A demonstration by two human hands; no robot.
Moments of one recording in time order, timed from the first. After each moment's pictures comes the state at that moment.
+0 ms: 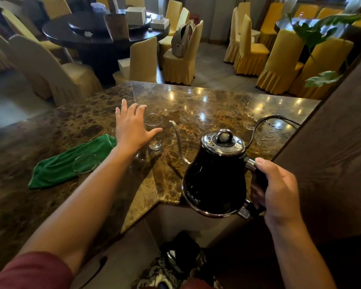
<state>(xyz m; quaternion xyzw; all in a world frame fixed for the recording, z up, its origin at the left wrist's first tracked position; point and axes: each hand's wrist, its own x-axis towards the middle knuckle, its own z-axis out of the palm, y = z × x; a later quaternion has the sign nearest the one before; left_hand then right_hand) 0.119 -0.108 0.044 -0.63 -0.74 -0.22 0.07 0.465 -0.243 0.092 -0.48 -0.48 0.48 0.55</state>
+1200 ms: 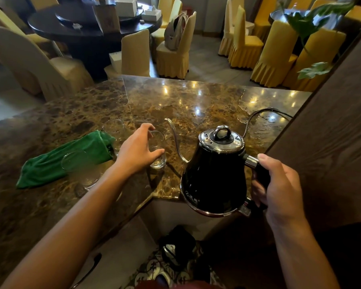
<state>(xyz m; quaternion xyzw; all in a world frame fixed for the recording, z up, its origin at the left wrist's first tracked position) 0.161 -0.172 0.042 -0.68 -0.67 -0.27 -0.12 0.473 -0.254 0.103 -0.51 -0.45 0.50 0.54</state>
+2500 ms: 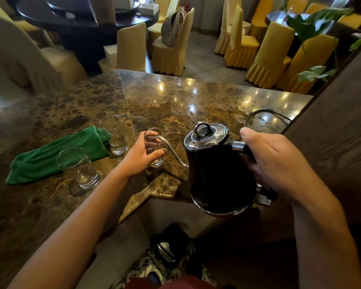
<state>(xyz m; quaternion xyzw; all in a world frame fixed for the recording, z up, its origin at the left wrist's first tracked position) 0.148 -0.158 -0.019 -0.59 -0.54 -0.42 -0.43 0.467 -0.221 0.159 -0.54 -0.69 0.36 0.31</state>
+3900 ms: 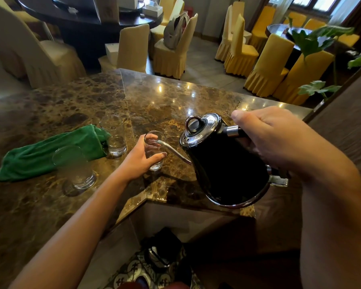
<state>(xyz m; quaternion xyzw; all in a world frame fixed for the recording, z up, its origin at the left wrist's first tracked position) 0.150 -0.166 -0.013 -0.59 -0.55 -0.42 -0.42 0.437 -0.190 0.223 -0.54 -0.79 0.22 0.18</state>
